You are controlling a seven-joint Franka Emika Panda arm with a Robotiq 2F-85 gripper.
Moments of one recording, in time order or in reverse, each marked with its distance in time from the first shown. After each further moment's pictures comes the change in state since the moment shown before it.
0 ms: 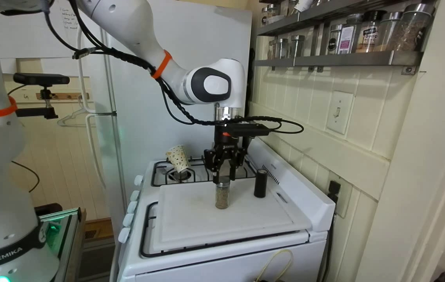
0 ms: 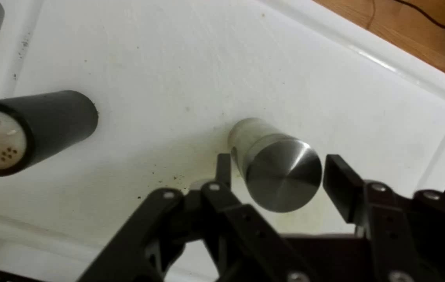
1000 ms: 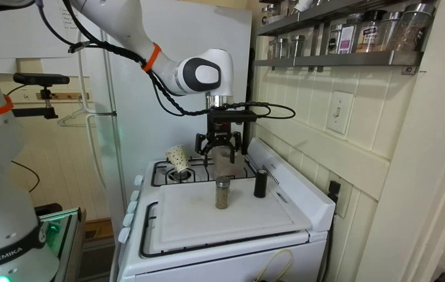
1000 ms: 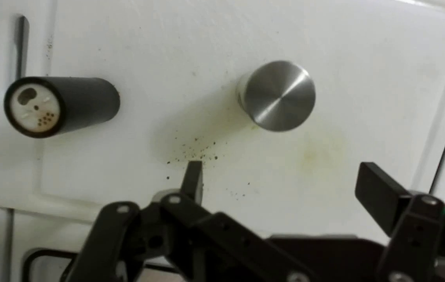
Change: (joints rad) arm 0.048 -0.066 0.040 -0.016 0.004 0.000 0.316
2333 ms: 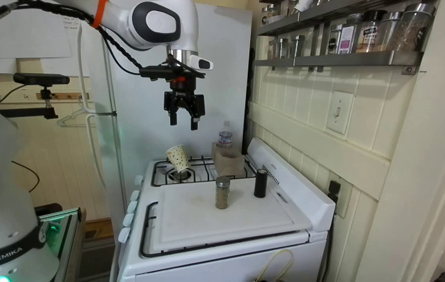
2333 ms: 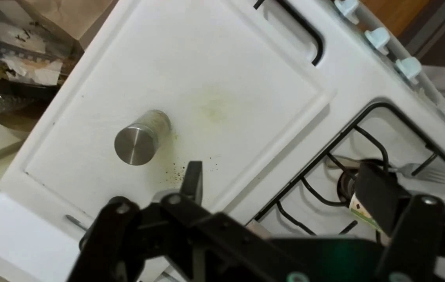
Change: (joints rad) arm 0.062 -0.415 0.023 -0.124 0.190 -0.253 1.032
